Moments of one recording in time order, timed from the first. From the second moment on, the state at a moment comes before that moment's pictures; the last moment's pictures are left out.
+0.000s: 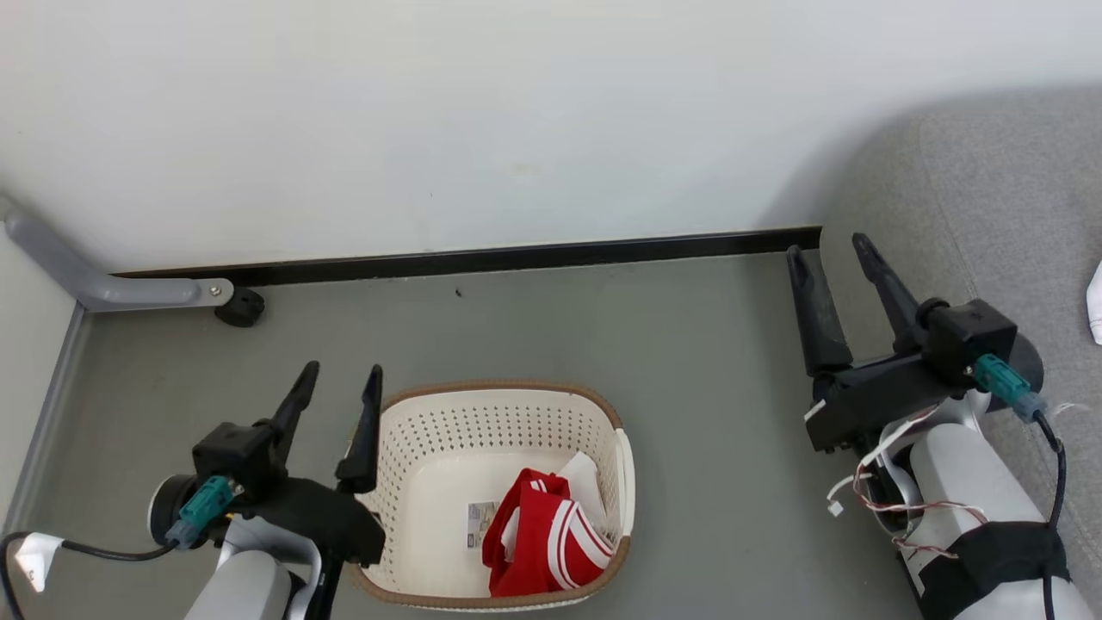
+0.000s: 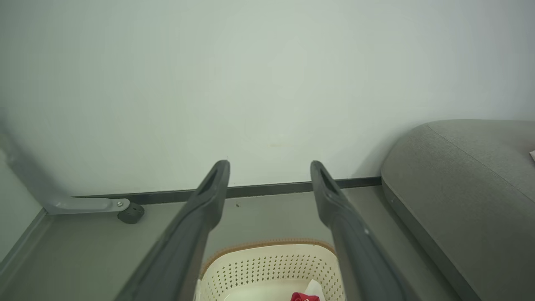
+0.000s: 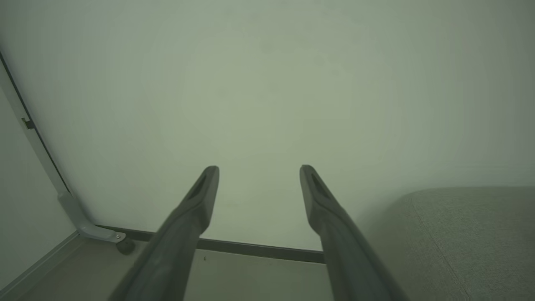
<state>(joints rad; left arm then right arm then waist) -0.33 0.22 -0.37 0.47 -0.53 -0.03 -0.26 -0.48 -0.07 0.14 0.49 0.14 0.12 -0.25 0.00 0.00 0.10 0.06</state>
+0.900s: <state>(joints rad) -0.14 0.22 -0.20 0.49 -0.48 0.07 -0.26 -0.24 -0.06 0.17 0.46 0.21 0.12 -0.25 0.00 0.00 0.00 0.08</state>
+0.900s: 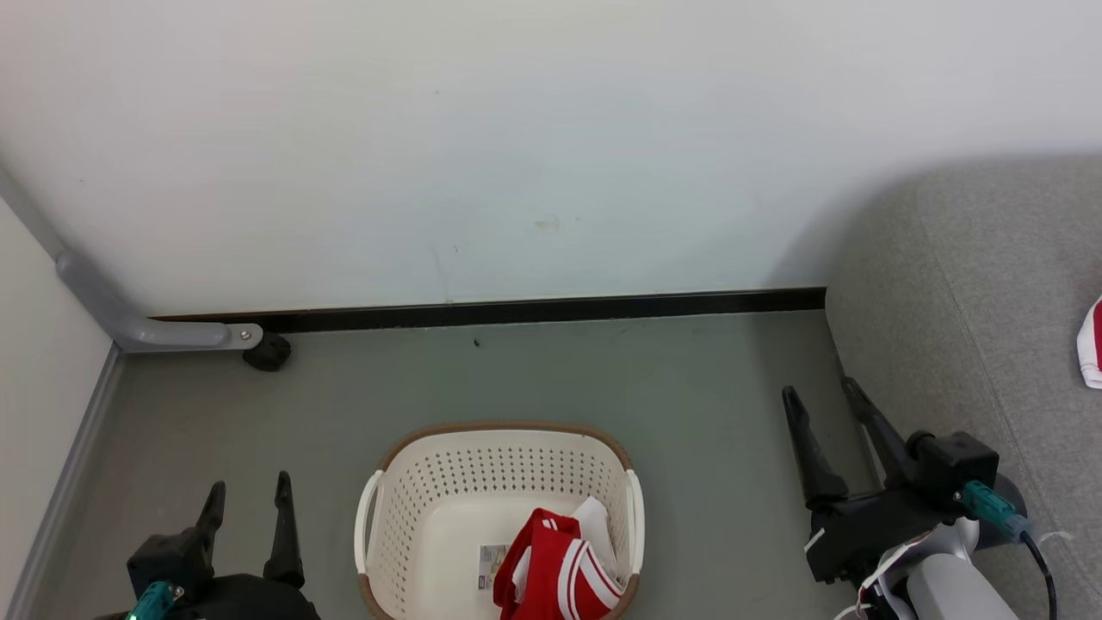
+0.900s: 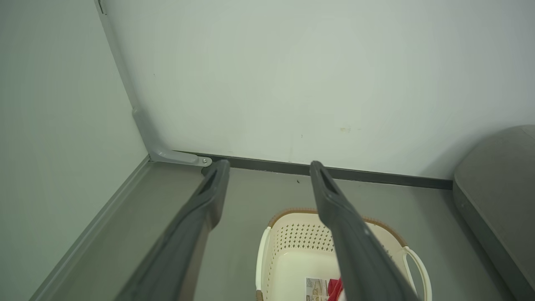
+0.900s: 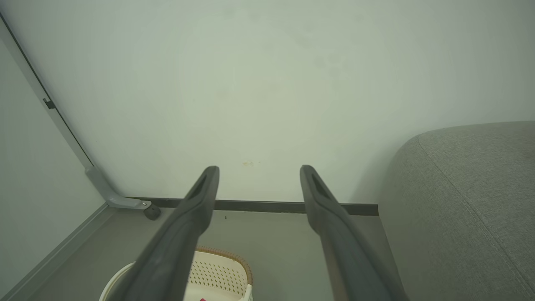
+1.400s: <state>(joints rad) -0.08 0.22 -0.13 0.46 -0.43 0.08 -0.26 -0.21 -0.05 0.19 0.44 0.22 0.08 -0.25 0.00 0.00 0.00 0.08</state>
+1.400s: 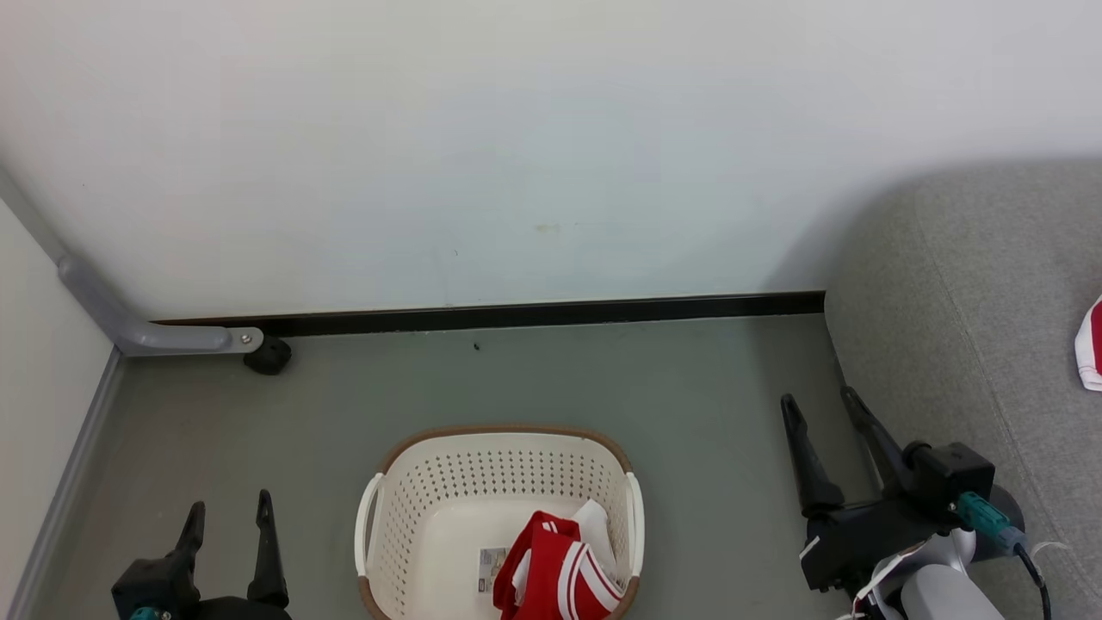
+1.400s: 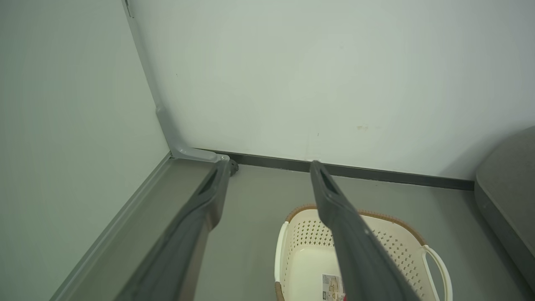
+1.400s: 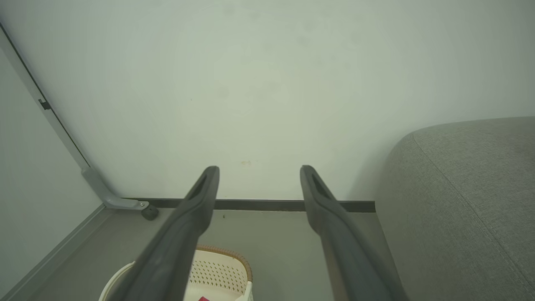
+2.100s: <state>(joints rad) -0.06 0.19 -0.11 0.41 -0.40 0.04 -0.26 -0.21 -0.05 0.23 0.38 0.25 0.03 -0.25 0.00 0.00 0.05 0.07</state>
